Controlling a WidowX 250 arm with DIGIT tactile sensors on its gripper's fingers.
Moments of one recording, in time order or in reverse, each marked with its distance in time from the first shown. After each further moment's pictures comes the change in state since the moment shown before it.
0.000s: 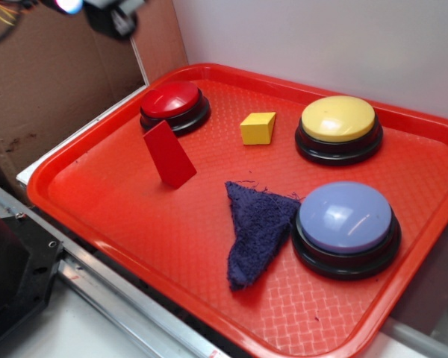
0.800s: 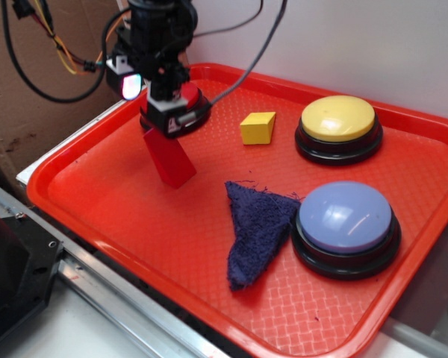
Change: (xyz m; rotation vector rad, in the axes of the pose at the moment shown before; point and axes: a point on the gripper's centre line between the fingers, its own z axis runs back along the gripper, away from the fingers) arm 0.020 0.001 -0.092 0.022 0.226 -0.078
